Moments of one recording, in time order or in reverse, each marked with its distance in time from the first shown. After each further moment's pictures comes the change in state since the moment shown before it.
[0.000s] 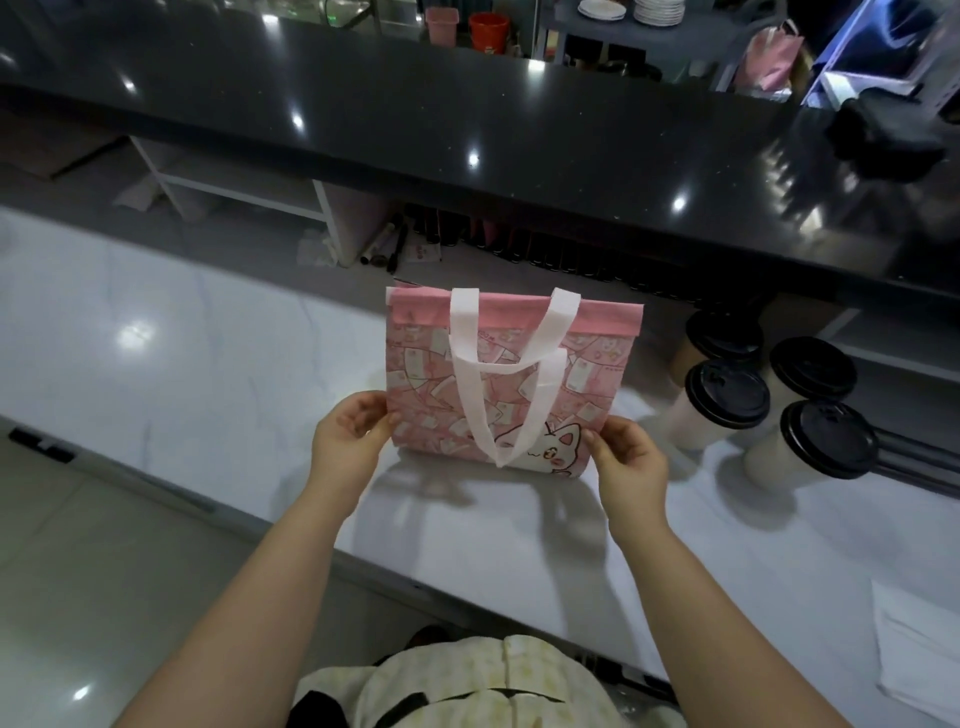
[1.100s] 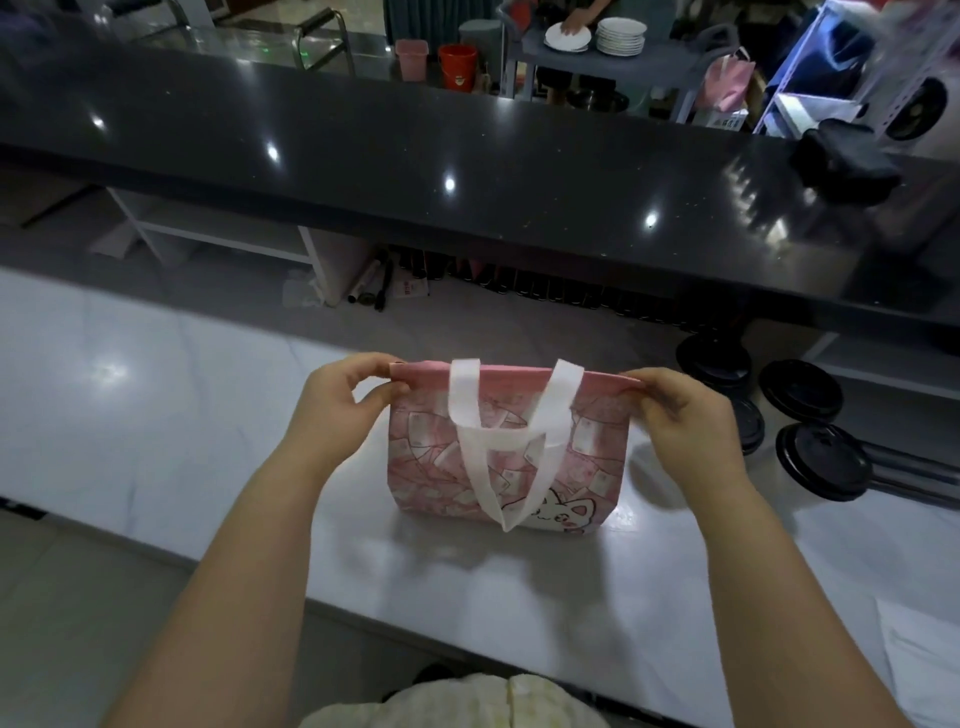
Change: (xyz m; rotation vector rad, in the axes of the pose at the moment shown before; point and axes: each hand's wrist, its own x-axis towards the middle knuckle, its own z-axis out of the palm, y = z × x) left_hand 0.042 0.107 0.007 0.536 -0.206 0.395; right_hand 0.044 -0.101 -0.018 -0.619 -0.086 -0.392
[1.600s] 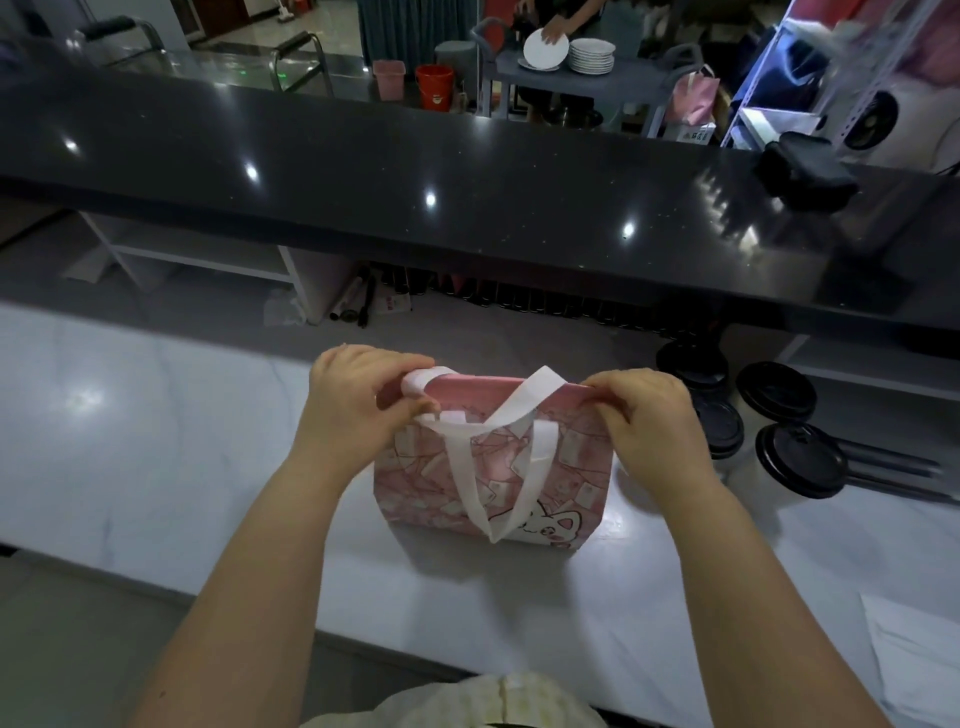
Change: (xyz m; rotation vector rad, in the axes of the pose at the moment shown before) left_hand 0.008 0.026 0.012 0.390 0.023 0.331; right_hand 0.001 -0.035 -0.001 -0.368 -0.029 -0.219
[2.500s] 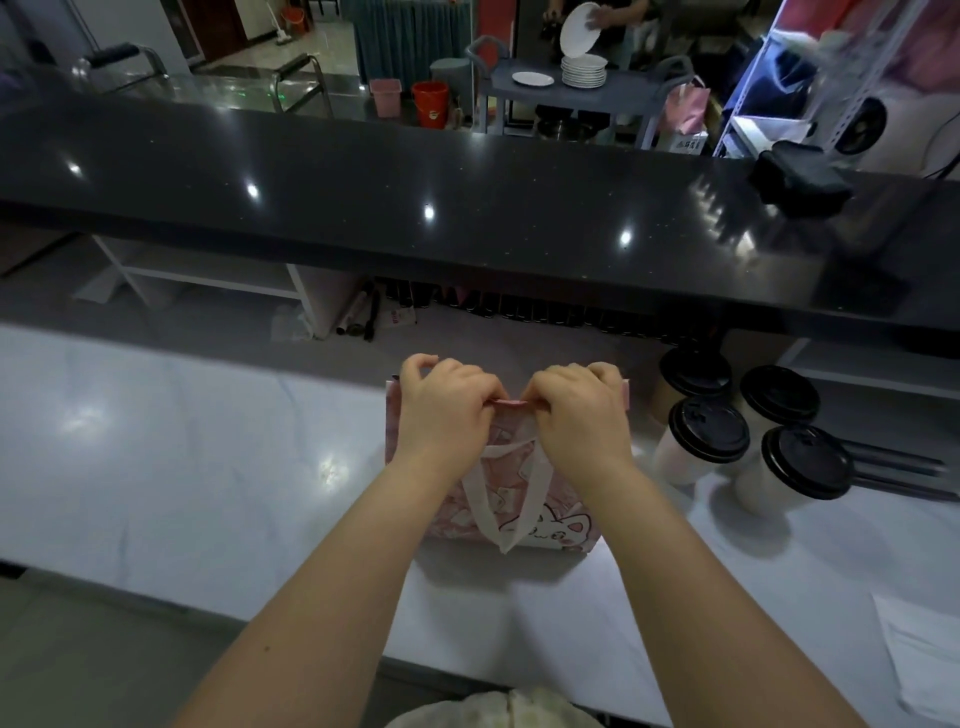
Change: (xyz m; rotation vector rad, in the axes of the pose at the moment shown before) left_hand 0.016 0.056 0.038 0.120 -0.012 0.056; right_hand 0.018 -0.061 0.033 -0.116 0.063 -0.035
